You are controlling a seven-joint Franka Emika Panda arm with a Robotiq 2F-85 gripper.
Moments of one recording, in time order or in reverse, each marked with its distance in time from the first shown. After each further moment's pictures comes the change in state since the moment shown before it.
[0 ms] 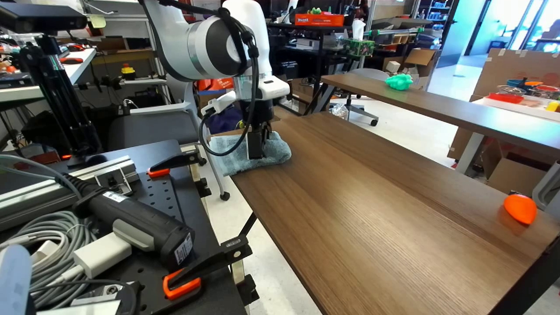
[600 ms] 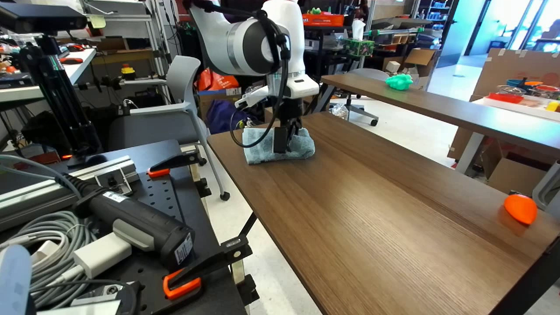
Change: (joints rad) arm -0.083 0.111 0.025 0.258 0.145 -0.137 0.025
